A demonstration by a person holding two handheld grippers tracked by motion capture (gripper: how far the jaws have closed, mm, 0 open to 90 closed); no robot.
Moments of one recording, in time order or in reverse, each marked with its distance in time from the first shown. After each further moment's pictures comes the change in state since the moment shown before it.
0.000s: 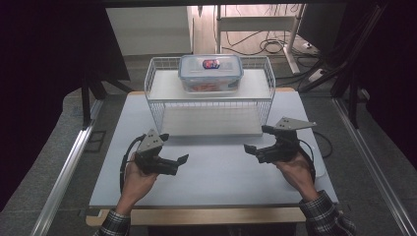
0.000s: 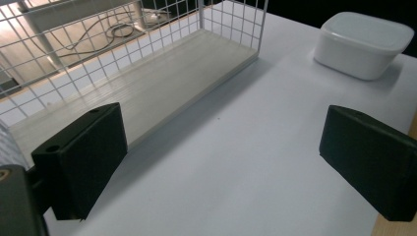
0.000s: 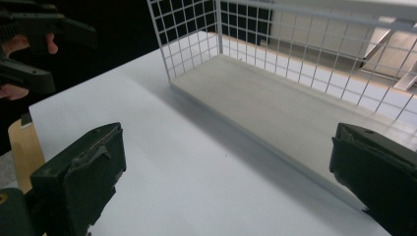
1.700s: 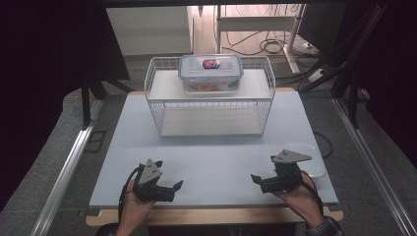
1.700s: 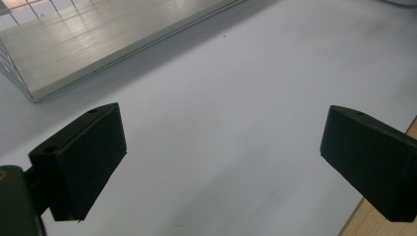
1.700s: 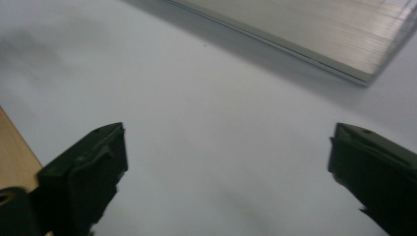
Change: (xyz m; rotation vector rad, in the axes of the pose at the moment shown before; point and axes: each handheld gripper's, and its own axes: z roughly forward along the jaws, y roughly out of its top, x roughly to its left) left arm -0.023 -0.079 0.002 0.085 0.076 -0.022; right arm 0.015 -0.084 -0.008 0.192 -0.148 0.010
